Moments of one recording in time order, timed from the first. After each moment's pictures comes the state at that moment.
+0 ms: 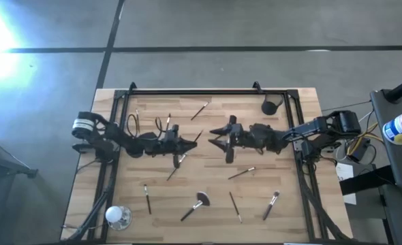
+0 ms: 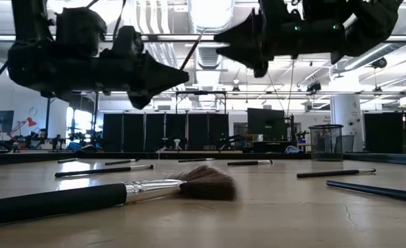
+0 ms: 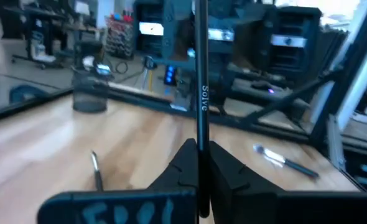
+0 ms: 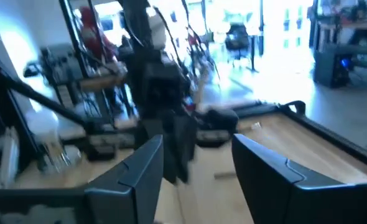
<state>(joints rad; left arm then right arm) 0.02 1.66 0.36 1.40 -0.07 -0.22 -0.01 1.51 0.60 0.94 0.11 0.17</state>
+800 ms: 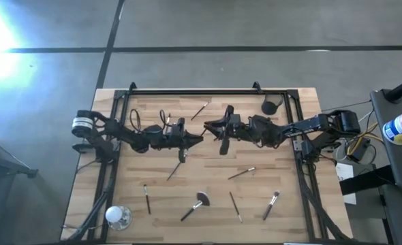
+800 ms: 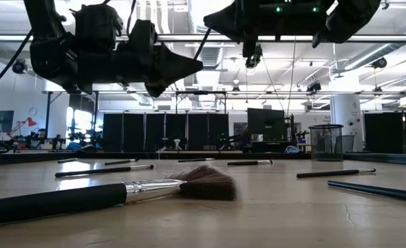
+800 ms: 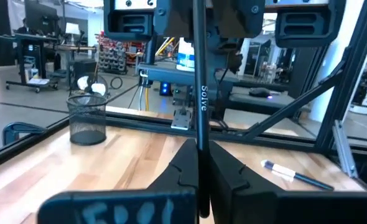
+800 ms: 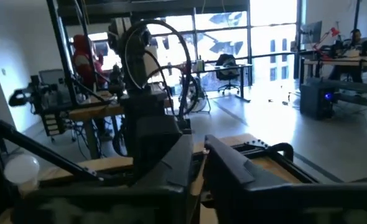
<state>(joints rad) 0.08 1.65 0.48 1.30 0.03 -0.12 -0.05 1.52 0.75 0.89 0.13 0.11</state>
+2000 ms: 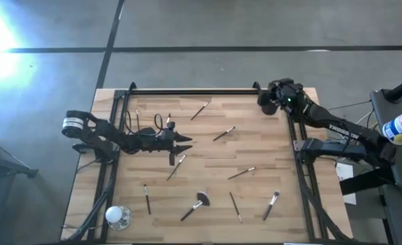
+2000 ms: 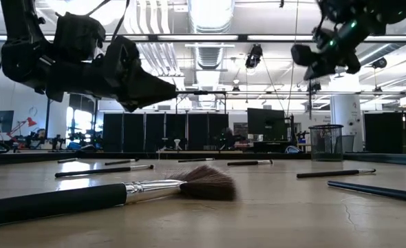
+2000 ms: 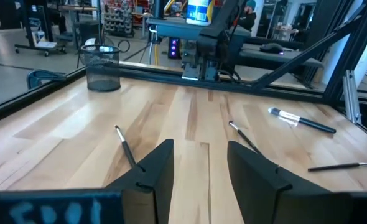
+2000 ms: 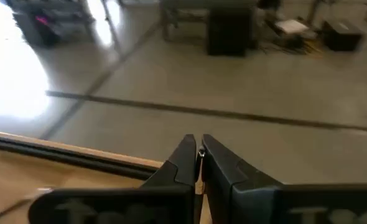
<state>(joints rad) 0.09 1.54 0.29 1.20 0.02 -0.11 -0.66 0.90 0.65 -0.17 0.60 0.34</state>
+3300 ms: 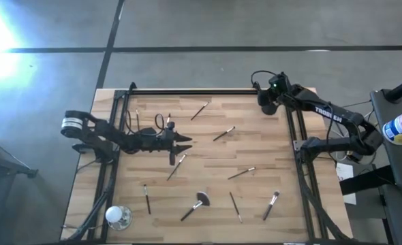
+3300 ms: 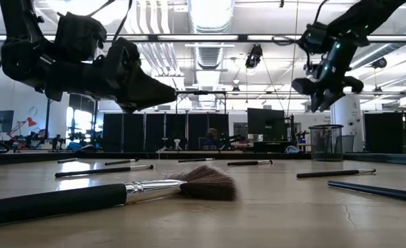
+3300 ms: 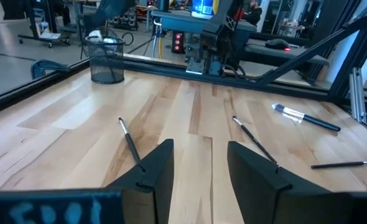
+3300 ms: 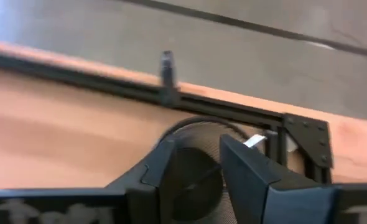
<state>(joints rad) 0.09 1.52 0.30 1.15 0.00 -0.14 -0.83 1.16 0.80 -0.53 0.41 0.35</state>
